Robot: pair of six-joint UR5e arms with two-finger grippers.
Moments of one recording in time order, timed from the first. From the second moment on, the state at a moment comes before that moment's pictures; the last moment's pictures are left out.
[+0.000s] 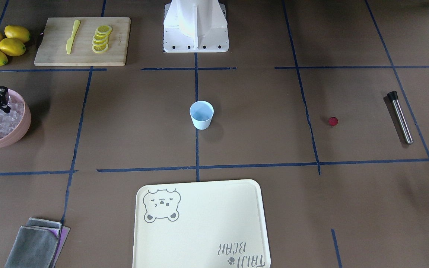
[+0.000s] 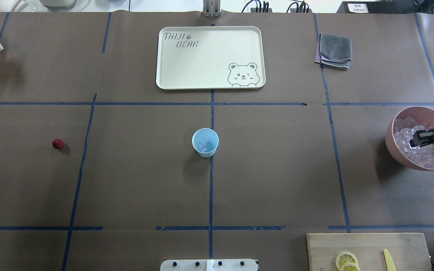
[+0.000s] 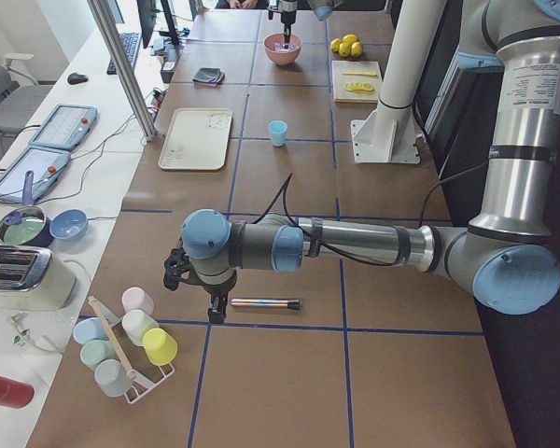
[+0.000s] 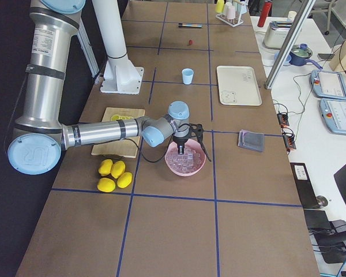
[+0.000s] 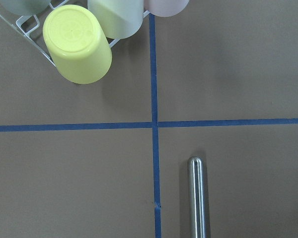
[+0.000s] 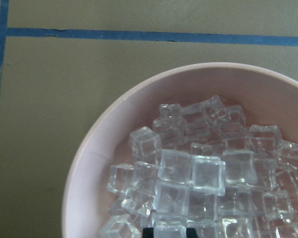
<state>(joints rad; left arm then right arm) -1.62 -1.63 -1.59 -1.54 -2.43 0.02 1.02 -1.77 1.87 -1.09 2.19 0.73</state>
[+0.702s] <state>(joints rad) -1.62 -1.63 -1.59 -1.54 -2.43 0.02 1.04 -1.59 2.03 -1.38 2.27 0.74</state>
